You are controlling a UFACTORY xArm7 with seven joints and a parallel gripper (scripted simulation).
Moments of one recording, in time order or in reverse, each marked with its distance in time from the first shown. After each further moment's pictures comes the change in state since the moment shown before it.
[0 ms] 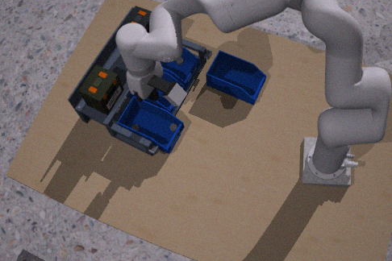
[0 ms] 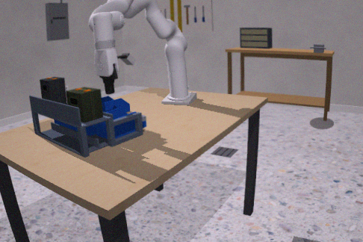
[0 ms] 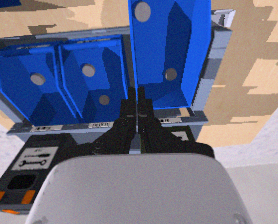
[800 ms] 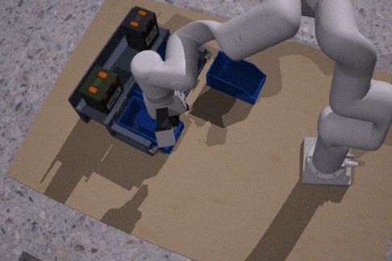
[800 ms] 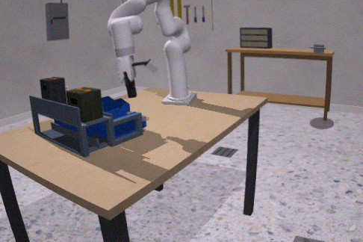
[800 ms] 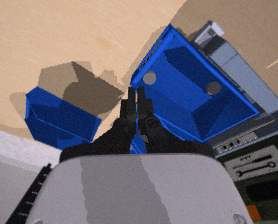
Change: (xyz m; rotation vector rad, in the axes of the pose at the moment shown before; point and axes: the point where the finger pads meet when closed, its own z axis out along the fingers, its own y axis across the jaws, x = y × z) arm 0.084 0.027 0.032 0.061 0.088 0.900
